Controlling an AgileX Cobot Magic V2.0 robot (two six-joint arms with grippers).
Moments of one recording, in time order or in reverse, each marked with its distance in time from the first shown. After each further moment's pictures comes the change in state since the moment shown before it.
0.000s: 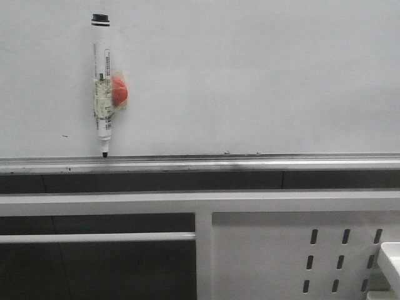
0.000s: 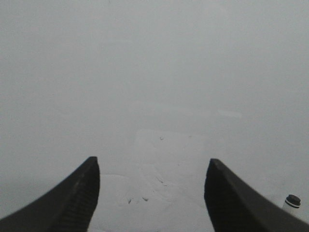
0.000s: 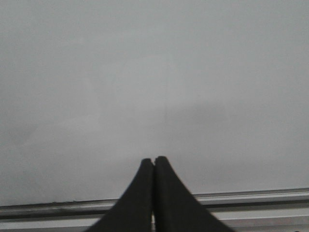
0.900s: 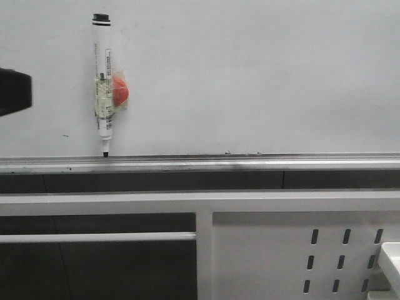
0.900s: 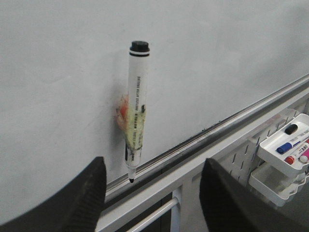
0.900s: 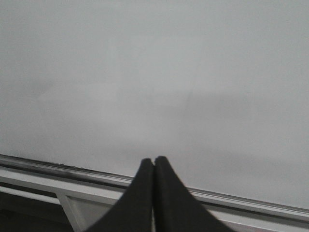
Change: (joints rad) left arm -0.544 0.744 0.155 0.163 -0.600 0.002; right arm 0.087 0.098 0.000 0.083 -0.017 -0.273
